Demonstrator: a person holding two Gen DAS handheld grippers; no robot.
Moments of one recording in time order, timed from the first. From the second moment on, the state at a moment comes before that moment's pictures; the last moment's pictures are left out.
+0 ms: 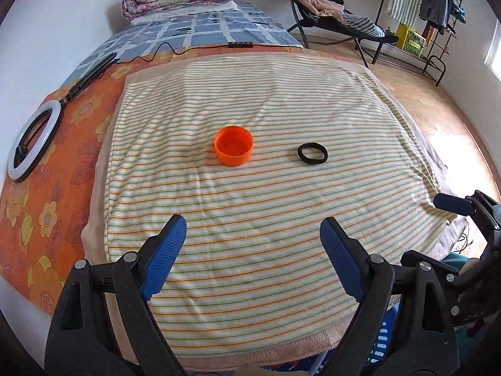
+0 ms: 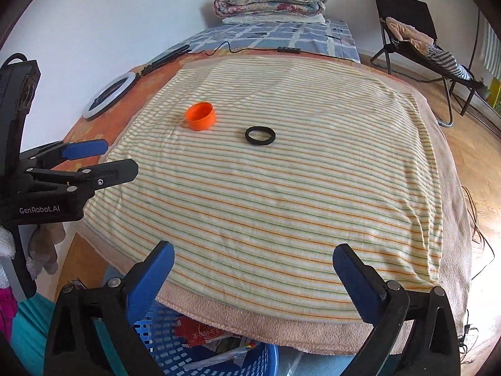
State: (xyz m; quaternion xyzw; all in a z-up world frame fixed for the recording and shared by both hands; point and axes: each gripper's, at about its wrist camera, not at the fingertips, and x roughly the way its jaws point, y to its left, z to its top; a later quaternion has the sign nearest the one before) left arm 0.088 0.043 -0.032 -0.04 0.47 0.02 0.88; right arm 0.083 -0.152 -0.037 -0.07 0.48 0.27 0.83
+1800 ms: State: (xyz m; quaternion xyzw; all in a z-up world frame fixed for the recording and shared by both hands) left arm 0.180 0.074 -0.075 -0.05 0.48 0.08 0.87; right arm 0.203 -0.084 -0.090 -0.09 0.43 0.29 0.85
